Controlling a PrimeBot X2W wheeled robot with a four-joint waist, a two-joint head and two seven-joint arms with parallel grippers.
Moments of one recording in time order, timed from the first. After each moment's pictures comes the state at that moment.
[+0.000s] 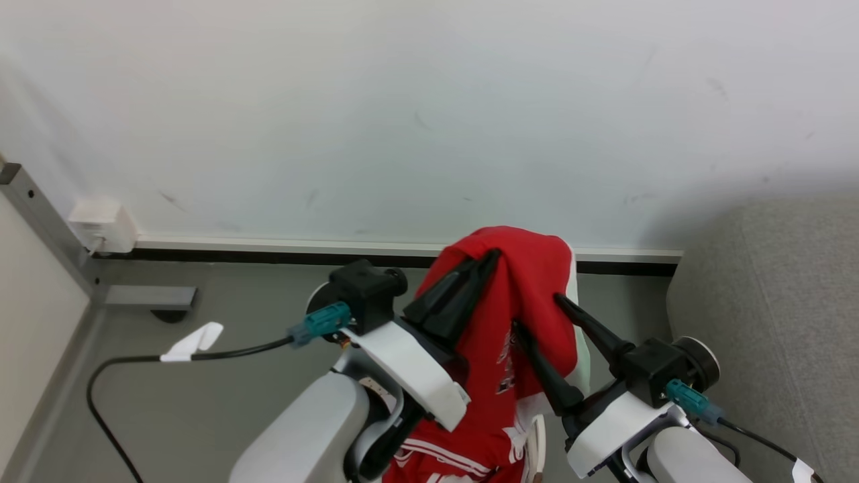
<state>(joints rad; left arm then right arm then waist) -0.56 0.15 -0.65 0.19 -0.55 -0.07 -0.12 -0.44 -0.13 0.61 0.43 0.40 0.13 -0.26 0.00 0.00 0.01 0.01</state>
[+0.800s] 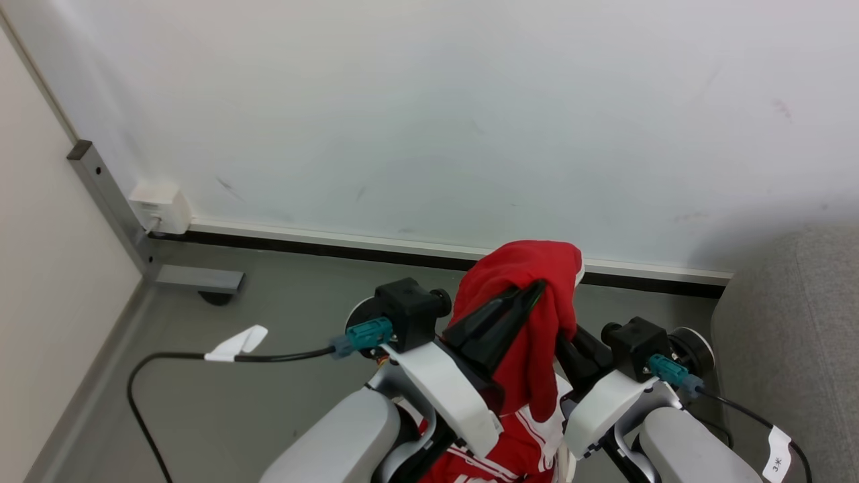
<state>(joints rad) -0.56 0.11 -0.75 0.18 -0.58 -0.09 -0.08 -0.55 -0.09 0.64 0.67 0.41 0.13 -0.26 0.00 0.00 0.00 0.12</state>
